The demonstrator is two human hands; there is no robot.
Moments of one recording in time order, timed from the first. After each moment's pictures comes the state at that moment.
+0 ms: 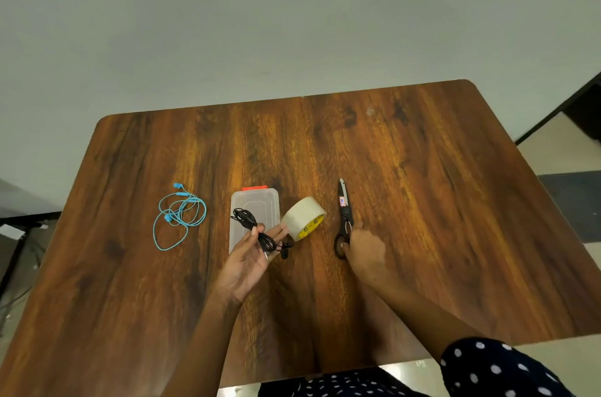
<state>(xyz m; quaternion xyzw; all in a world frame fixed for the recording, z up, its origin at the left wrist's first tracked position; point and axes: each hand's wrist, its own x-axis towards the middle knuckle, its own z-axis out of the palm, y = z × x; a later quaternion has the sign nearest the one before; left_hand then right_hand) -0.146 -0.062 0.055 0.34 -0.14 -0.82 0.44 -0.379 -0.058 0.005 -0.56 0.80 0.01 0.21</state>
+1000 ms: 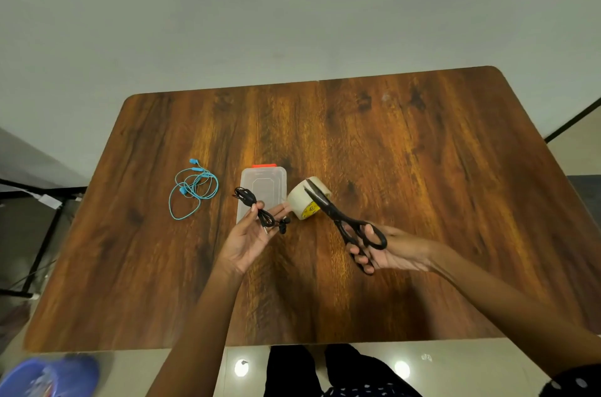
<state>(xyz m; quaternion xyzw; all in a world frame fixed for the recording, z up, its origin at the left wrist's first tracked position) -0.145 -0.052 0.043 0.32 -0.12 -0.81 0.48 -0.441 -0.026 0.051 -0.29 0.34 -0.18 0.88</state>
